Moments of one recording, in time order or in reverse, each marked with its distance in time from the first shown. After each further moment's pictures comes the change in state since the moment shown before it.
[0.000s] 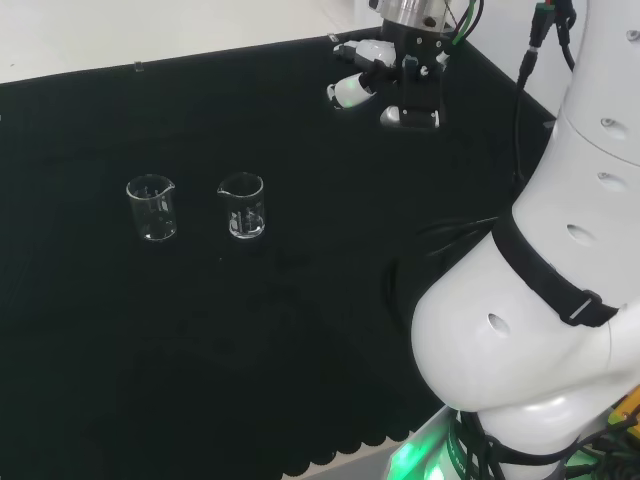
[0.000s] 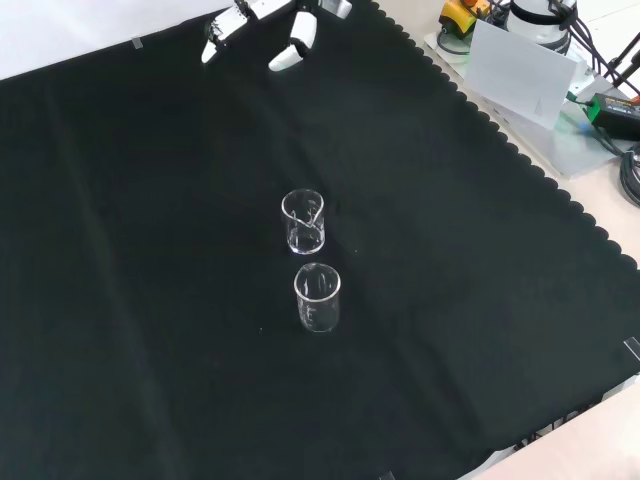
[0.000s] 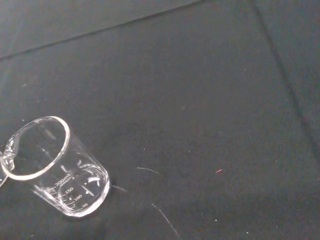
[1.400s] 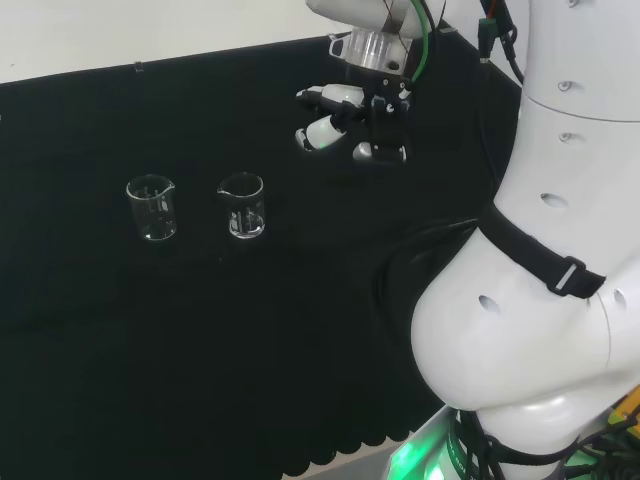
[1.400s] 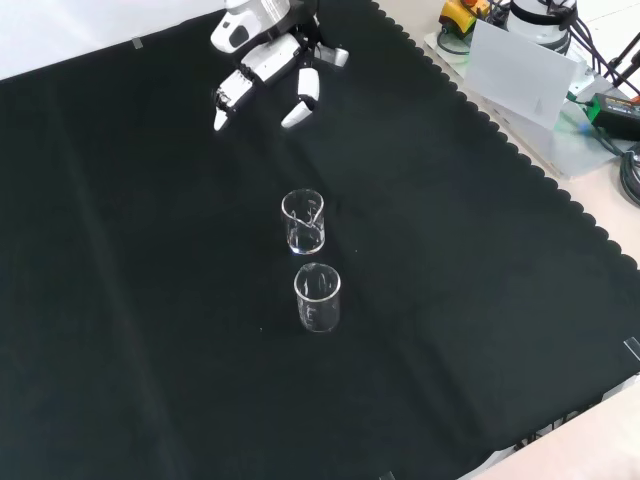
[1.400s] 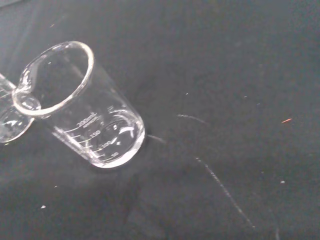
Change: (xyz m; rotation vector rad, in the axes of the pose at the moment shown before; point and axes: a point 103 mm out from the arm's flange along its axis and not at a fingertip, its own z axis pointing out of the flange) arm 0.018 0.035 0.076 0.112 0.055 -0.126
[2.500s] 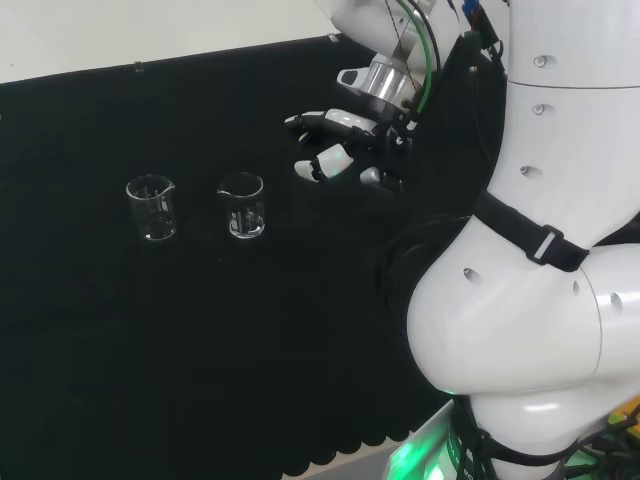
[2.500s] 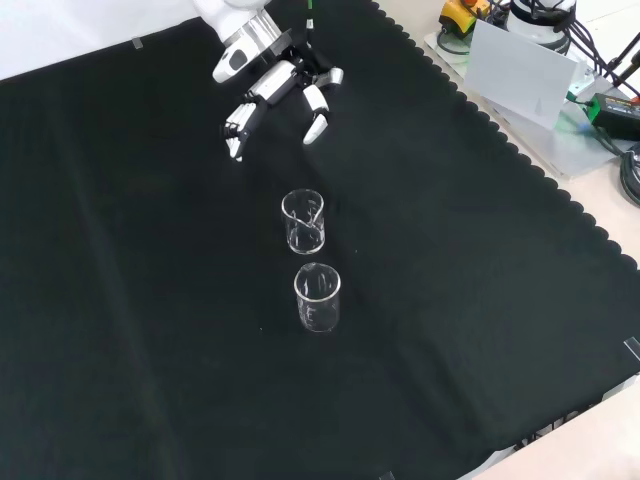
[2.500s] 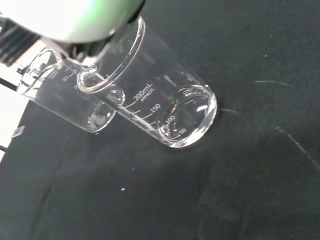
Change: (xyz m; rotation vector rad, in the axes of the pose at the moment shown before) arm -0.015 0.014 0.044 0.014 0.297 -0.215
